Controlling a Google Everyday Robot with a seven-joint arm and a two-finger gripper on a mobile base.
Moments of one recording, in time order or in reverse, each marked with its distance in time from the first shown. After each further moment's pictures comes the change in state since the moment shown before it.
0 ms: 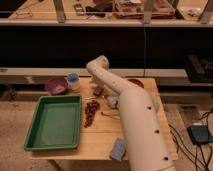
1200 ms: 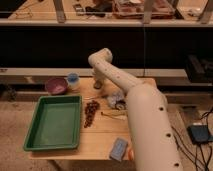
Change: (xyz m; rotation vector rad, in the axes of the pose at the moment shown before) arm 0.032 -0.013 -0.082 0.101 0.025 0.040
